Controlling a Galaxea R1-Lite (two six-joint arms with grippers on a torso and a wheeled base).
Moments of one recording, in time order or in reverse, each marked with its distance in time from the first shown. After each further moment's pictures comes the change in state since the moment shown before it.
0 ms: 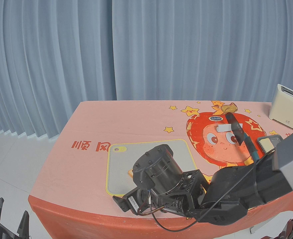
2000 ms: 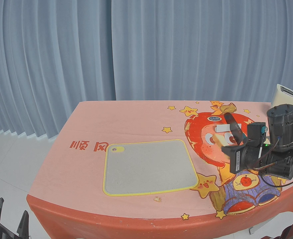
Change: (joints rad) left arm 0.000 0.000 0.000 0.000 0.004 -0.007; right arm -0.396 -0.564 0.411 0.004 -0.050 0.001
